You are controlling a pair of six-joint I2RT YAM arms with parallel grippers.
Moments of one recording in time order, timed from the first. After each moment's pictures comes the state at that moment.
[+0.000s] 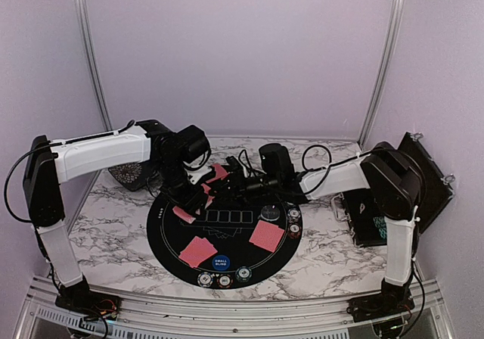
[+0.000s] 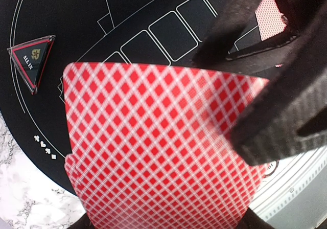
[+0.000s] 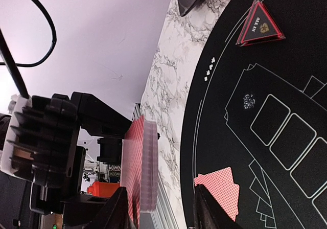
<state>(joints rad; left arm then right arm) -0.79 1.82 1.56 -1.13 0.10 -0.15 0.76 2.05 1.25 0.42 -0.82 1.01</state>
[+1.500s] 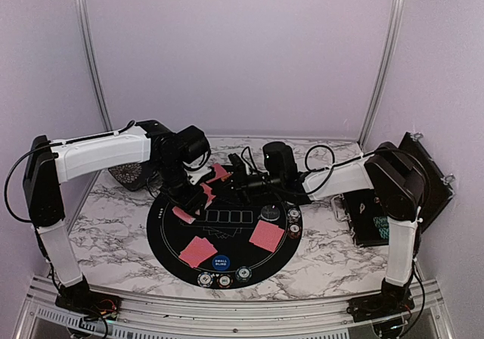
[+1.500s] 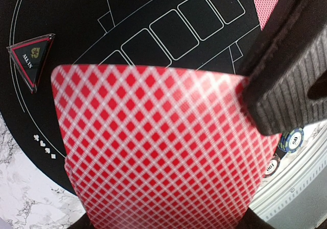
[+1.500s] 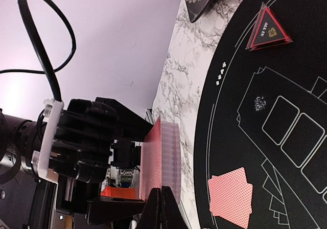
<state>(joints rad) -0.79 1.82 1.55 -1.13 0.10 -0.15 0.76 2.02 1.21 0.50 -0.81 1.10</state>
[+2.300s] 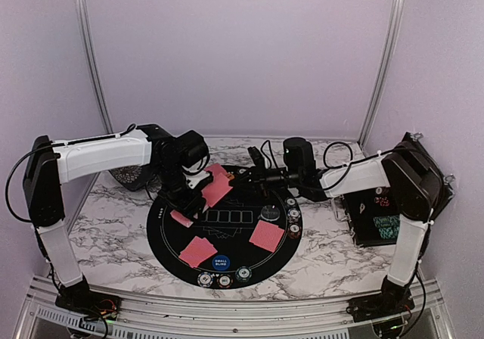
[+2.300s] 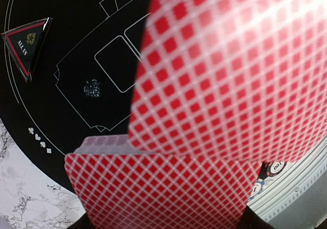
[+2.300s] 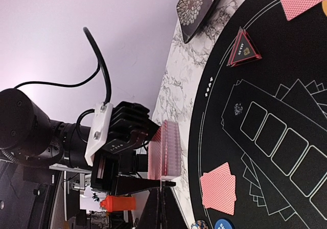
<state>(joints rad) -0.78 1.82 1.51 -1.11 0.09 -0.16 0.67 1.91 1.10 0.52 -0.82 1.10</state>
